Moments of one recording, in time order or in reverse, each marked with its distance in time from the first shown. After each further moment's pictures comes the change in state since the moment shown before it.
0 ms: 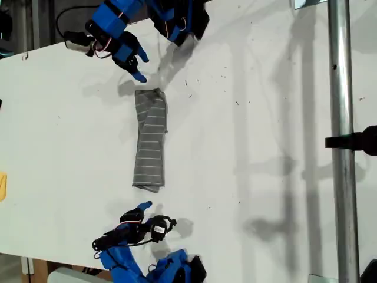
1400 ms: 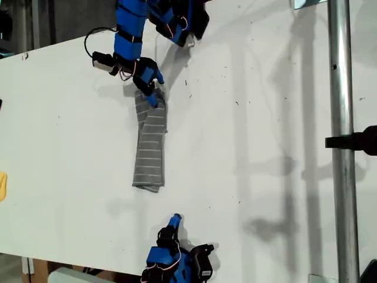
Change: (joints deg) arm 0 18.5 90.5 72.3 -20.6 -6.3; arm 1 -10.3 -20.7 17.2 -39.2 14.8
